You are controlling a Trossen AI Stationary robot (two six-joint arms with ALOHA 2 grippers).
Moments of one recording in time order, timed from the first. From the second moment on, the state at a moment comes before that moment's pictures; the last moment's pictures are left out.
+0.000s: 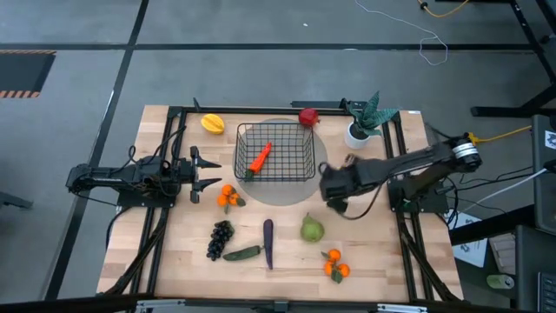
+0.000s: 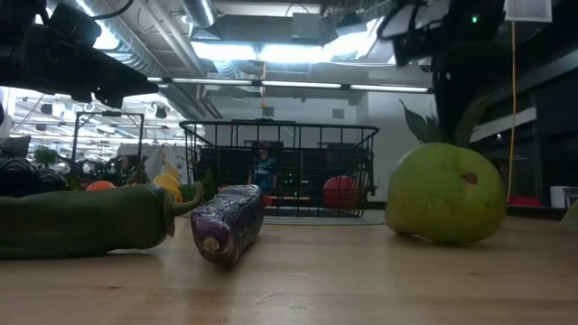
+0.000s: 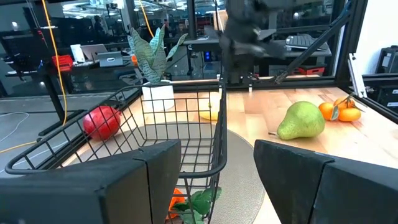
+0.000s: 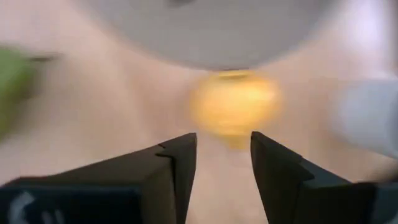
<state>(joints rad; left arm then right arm) 0.00 0.00 0.01 0.06 -0.17 0.08 0.19 1.49 1.15 -1.17 0.38 0.58</state>
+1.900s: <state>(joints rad) 0.00 0.00 0.01 0.06 -0.17 0.08 -0.06 1.28 0.56 -0.63 -0.01 0.60</state>
